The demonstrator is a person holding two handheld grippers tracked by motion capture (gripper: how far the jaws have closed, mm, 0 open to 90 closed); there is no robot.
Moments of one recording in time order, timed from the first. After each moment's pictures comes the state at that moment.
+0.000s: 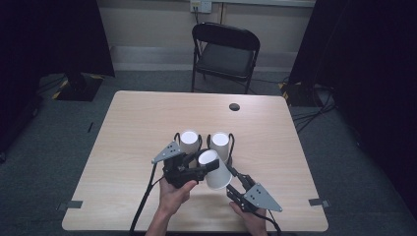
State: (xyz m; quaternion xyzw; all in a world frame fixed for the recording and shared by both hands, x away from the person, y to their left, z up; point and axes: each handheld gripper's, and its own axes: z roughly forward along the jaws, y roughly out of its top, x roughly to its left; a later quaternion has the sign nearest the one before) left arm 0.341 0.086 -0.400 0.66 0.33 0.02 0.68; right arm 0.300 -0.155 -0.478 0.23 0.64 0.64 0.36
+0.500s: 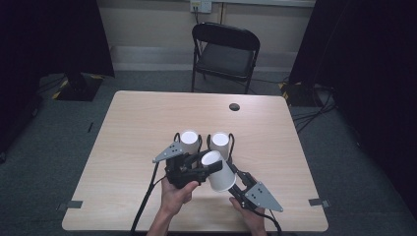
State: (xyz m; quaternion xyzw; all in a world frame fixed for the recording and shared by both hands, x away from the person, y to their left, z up) left arm 0.341 0.084 -0.396 0.65 0.31 0.00 0.69; right arm 0.303 -0.153 -0.471 0.22 0.61 0.66 0.39
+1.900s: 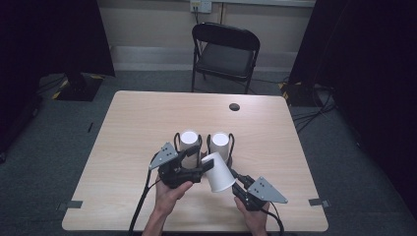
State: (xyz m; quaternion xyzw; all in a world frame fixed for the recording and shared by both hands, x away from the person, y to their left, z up) left arm 0.338 0.098 -0.403 0.66 0.32 0.11 0.67; right arm 0.300 -0.164 -0.460 0.27 0.68 0.62 0.30
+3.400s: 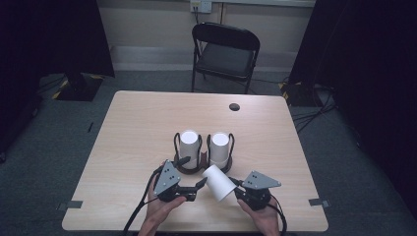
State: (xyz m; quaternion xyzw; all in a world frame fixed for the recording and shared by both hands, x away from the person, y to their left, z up) left arm 0.311 0.108 -0.433 0.74 0.23 0.24 0.59; right arm 0.307 -0.171 -0.449 0.29 0.81 0.47 0.20
